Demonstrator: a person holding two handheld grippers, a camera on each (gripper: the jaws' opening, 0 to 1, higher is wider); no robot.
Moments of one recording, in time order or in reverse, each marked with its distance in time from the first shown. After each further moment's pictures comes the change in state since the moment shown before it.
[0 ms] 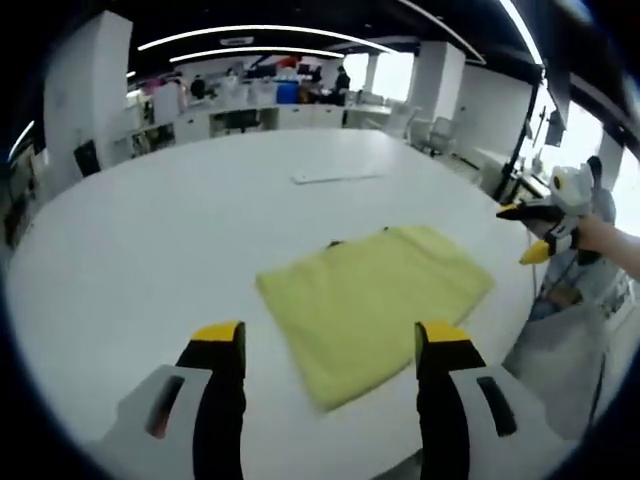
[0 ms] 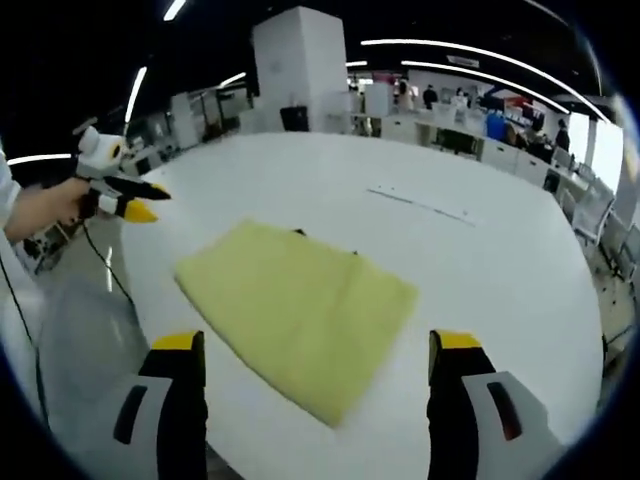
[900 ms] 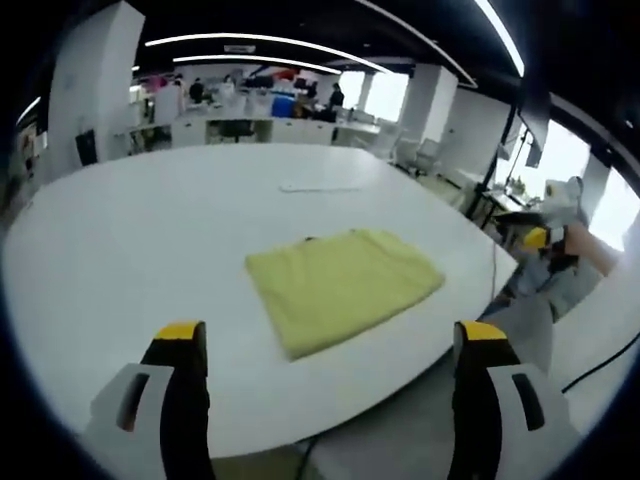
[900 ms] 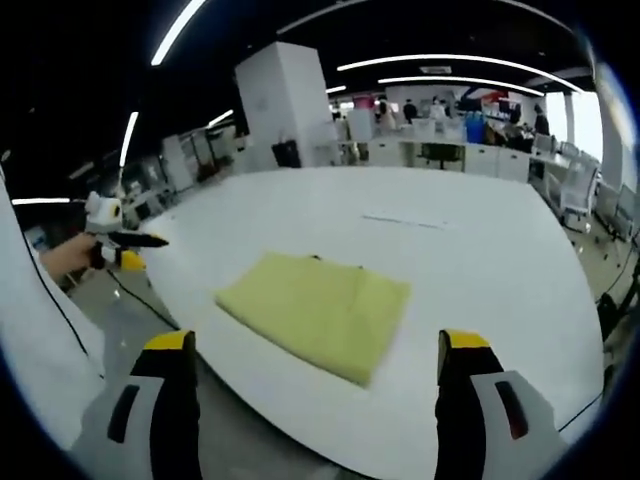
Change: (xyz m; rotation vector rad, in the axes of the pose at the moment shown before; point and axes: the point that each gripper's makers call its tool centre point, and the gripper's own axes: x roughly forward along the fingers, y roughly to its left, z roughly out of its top) left arm -0.074 -0.030 -0.020 -0.055 -0.059 -0.073; right arm -0.090 0.030 0.007 0.114 -0.124 0.015
